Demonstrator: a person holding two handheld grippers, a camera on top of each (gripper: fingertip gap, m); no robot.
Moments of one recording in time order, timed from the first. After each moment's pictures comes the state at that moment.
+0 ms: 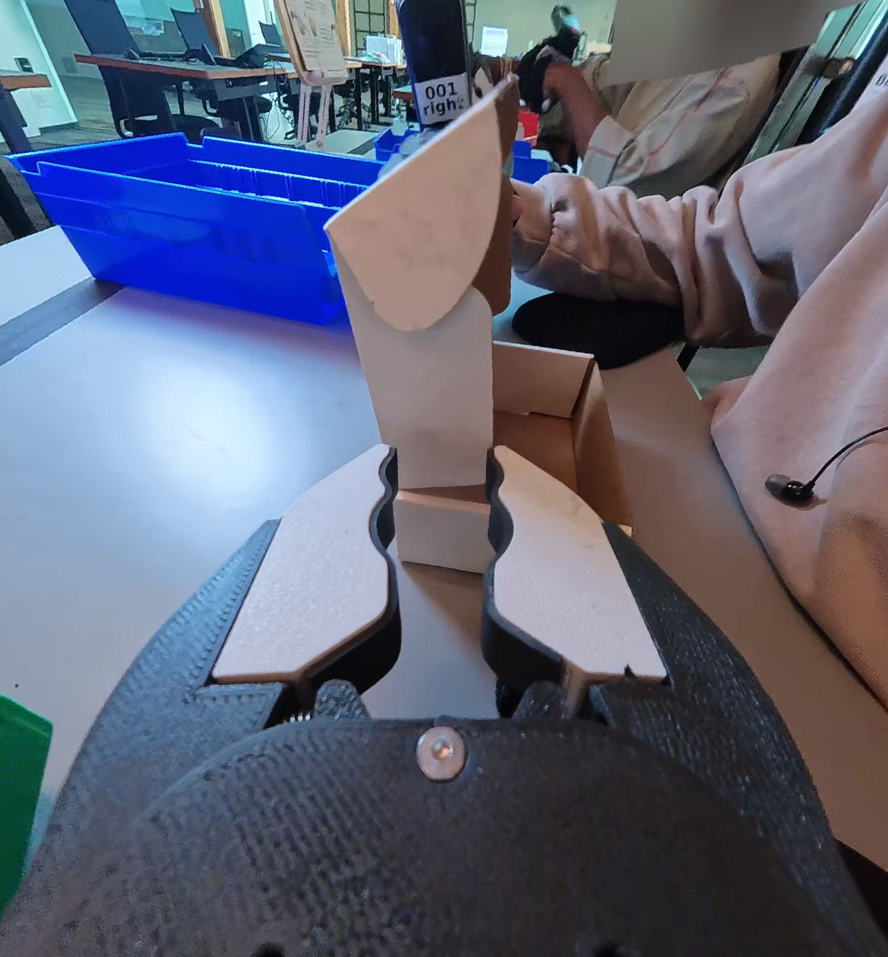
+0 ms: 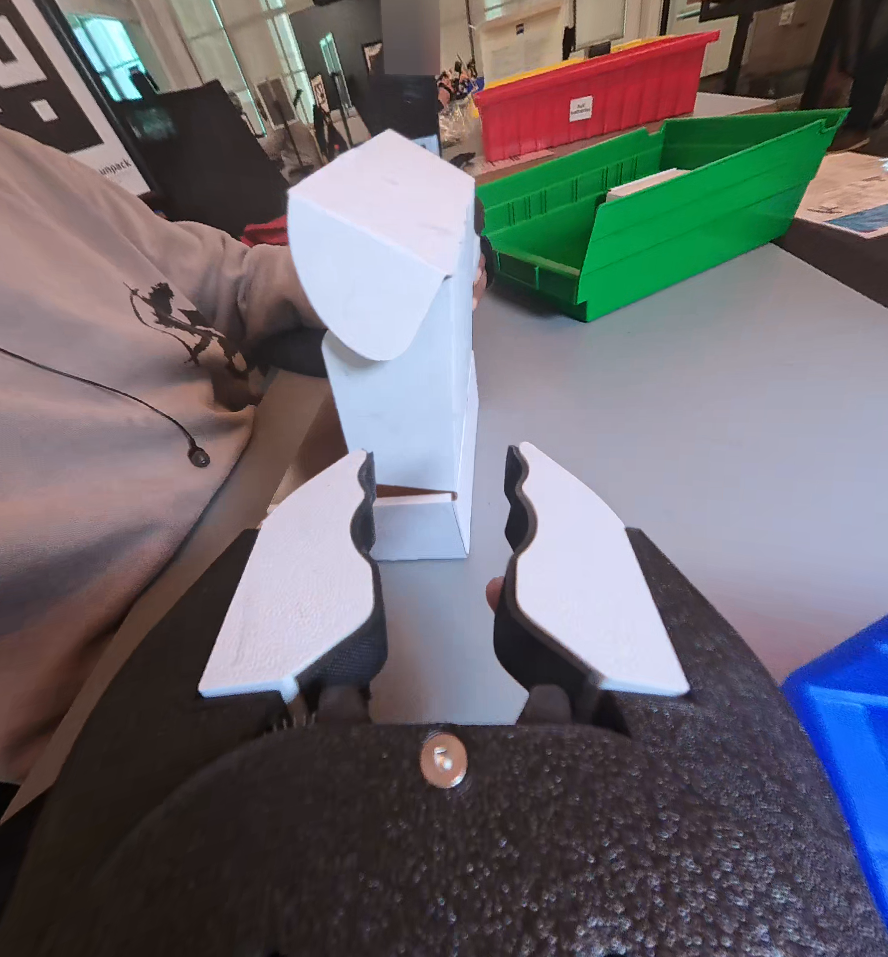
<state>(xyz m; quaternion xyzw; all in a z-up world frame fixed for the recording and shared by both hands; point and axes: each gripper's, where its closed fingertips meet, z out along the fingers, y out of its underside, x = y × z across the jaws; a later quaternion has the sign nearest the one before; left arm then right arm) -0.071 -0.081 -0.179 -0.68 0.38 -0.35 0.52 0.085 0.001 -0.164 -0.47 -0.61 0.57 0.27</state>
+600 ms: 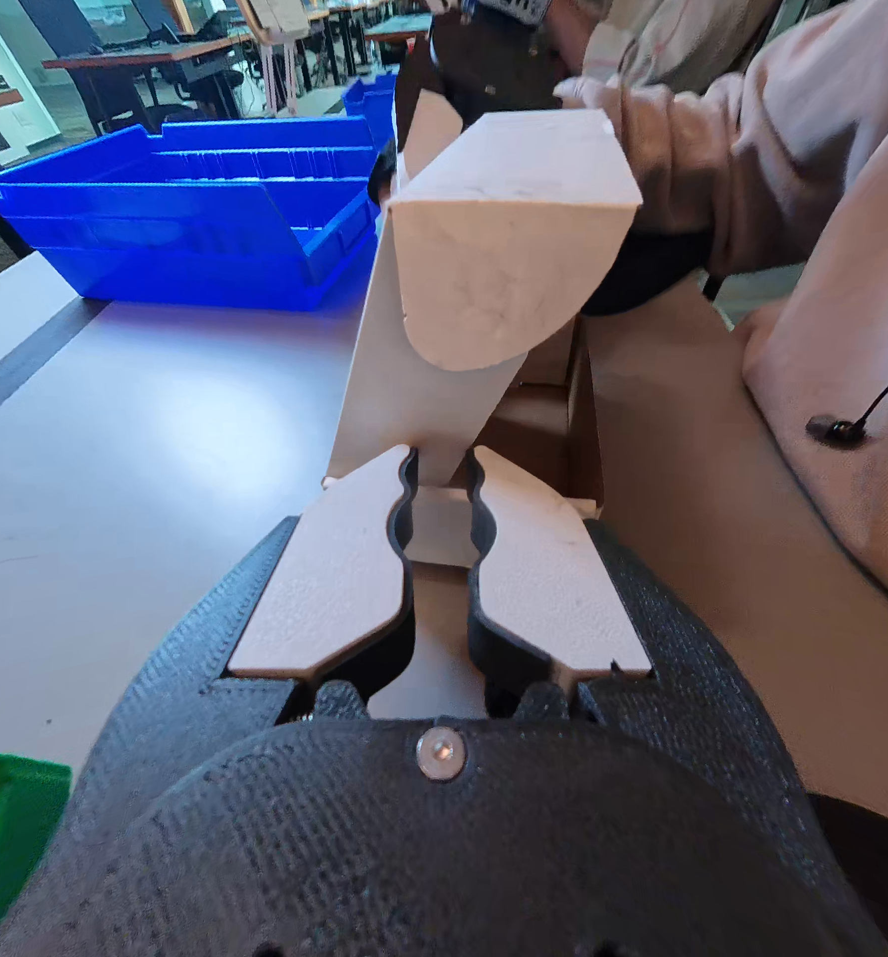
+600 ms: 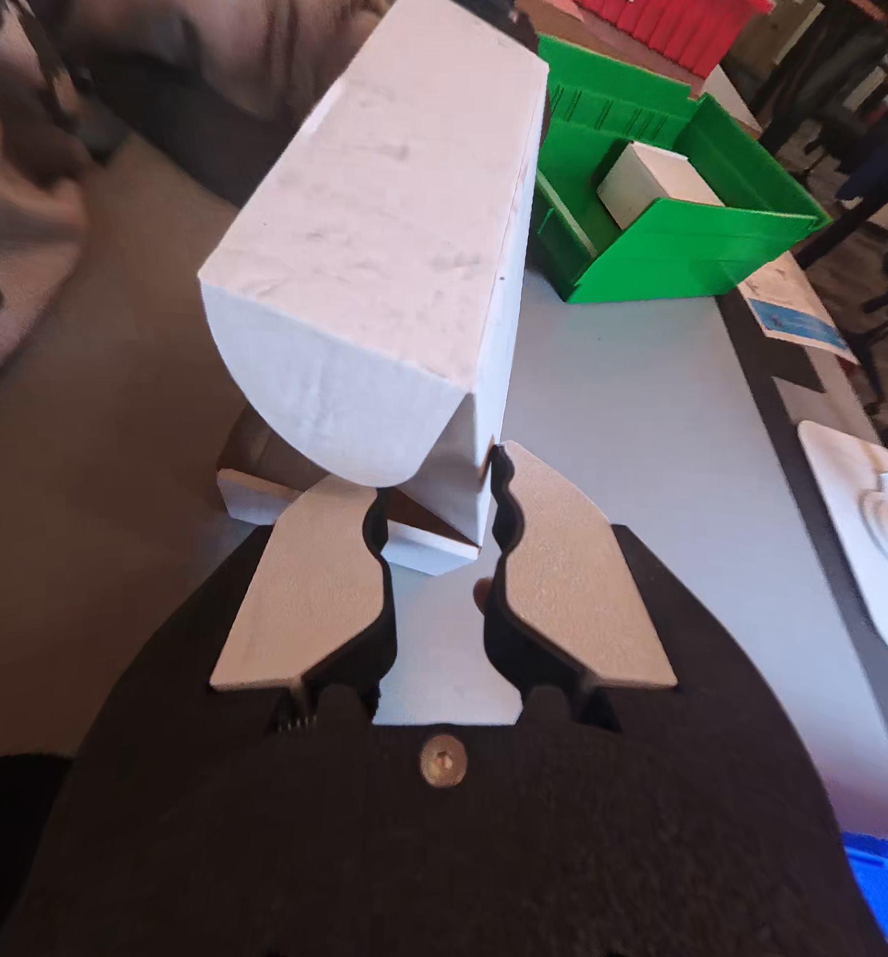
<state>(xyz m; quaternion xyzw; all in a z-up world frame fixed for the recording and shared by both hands) -0.058 -0.083 -0.193 -0.67 0.45 -0.29 0.51 0.048 -0.039 -0.188 -0.39 -0.77 0.34 0.39</state>
